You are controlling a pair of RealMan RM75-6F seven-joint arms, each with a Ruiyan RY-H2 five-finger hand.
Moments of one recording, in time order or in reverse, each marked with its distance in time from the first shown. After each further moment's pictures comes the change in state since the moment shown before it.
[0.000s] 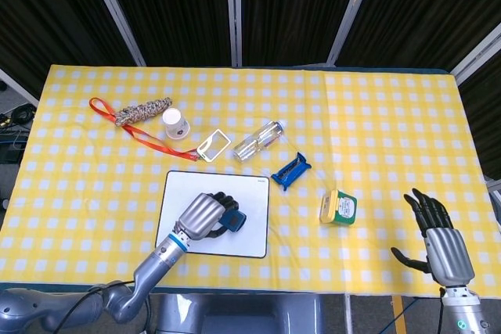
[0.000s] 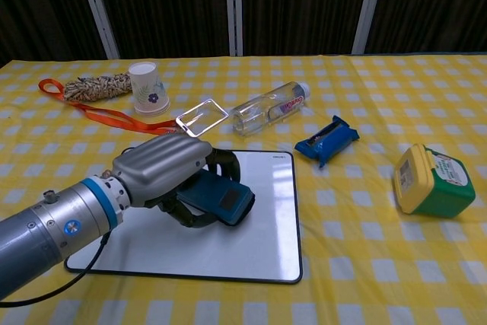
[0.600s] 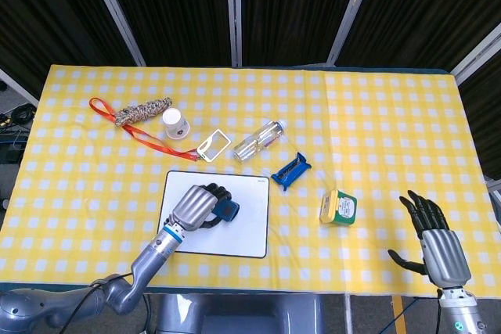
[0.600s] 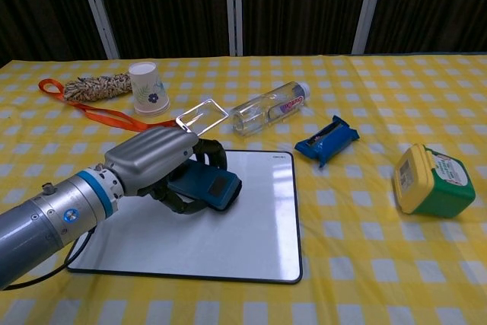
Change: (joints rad) left arm -0.004 -0.036 -0.012 0.137 0.010 0.024 -0.109; right arm 0.000 -0.005 -0.009 0.000 -0.016 0.001 -0.008
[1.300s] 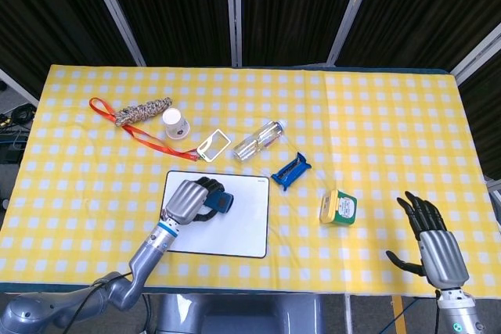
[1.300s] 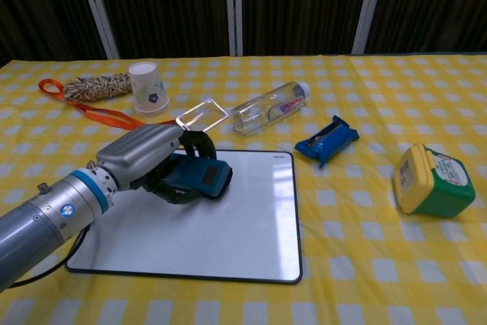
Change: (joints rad) left arm 0.011 -0.067 -0.008 0.153 0.009 0.048 -0.178; right arm -0.001 -0.005 -0.006 0.002 -0.012 0.005 -0.002
